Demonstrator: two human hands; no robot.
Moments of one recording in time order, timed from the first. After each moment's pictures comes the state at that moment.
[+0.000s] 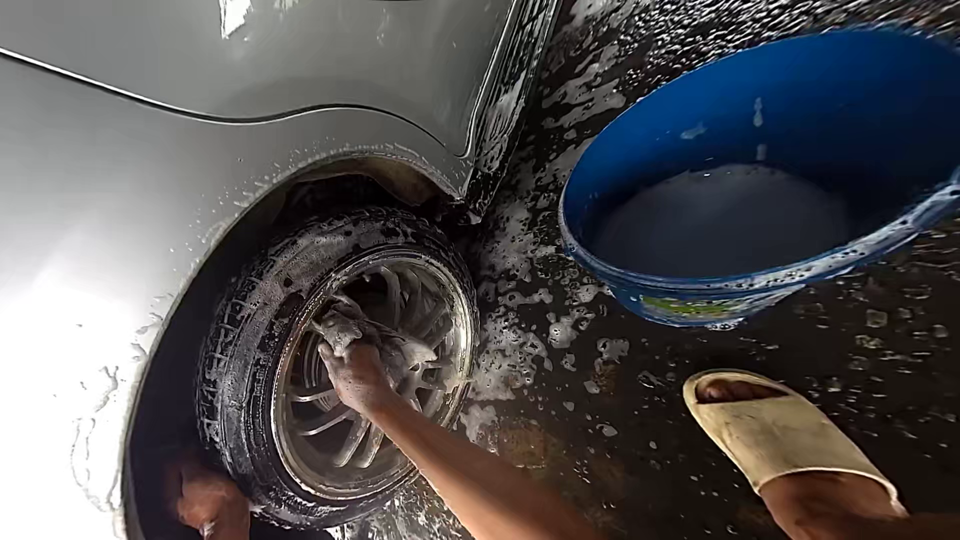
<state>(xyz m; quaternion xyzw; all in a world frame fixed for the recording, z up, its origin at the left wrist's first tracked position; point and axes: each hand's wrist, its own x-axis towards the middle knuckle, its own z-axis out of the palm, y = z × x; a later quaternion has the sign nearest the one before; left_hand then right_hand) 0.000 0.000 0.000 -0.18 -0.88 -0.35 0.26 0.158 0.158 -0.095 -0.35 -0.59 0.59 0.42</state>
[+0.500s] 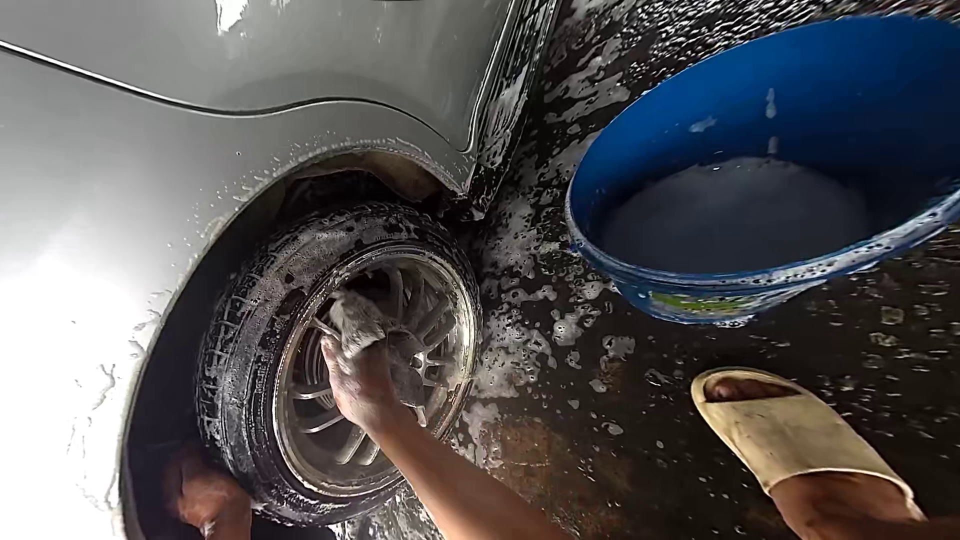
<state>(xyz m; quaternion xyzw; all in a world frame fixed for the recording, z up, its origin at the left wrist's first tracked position) -0.004 -0.001 -0.004 -0.18 -0.87 -0.38 0.26 0.173 0.146 -0.083 -0.40 -0.53 0.53 0.53</state>
